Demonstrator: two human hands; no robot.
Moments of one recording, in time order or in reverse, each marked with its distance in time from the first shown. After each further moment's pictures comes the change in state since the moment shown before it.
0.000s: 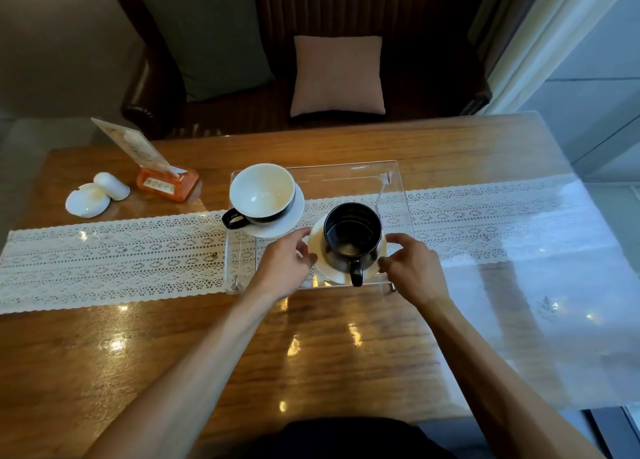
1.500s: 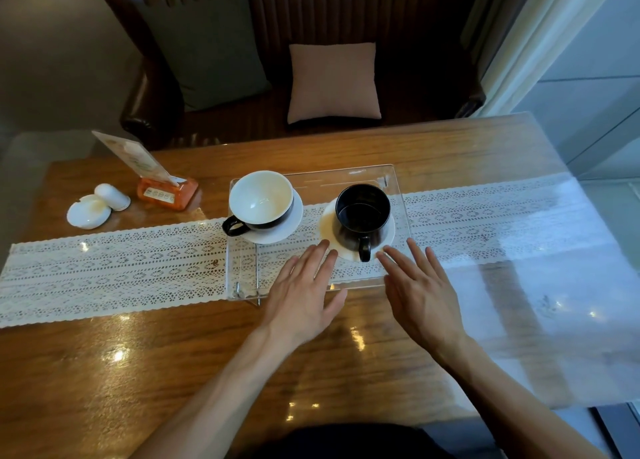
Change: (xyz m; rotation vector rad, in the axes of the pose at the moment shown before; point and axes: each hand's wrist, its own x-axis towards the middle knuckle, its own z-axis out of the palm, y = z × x) left_hand -0.047 0.006 0.024 0.744 -0.020 0.360; right_hand -0.024 0.056 0.010 -0.632 0.248 -0.619
